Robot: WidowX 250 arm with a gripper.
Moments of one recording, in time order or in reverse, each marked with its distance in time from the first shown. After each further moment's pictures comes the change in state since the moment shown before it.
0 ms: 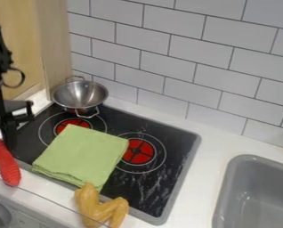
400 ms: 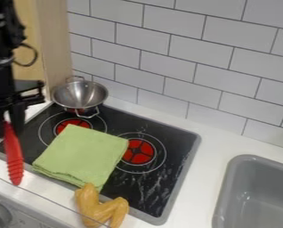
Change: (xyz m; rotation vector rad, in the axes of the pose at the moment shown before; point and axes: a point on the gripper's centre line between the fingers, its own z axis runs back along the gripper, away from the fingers) arm -0.015 -0.018 0.034 -0.002 -0.035 -0.034
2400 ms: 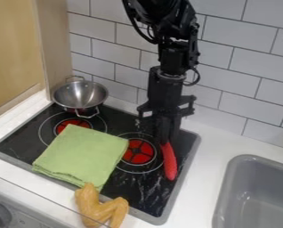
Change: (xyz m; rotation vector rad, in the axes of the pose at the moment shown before) arm -0.048 -0.193 -0.016 -0.001 0.118 -0.008
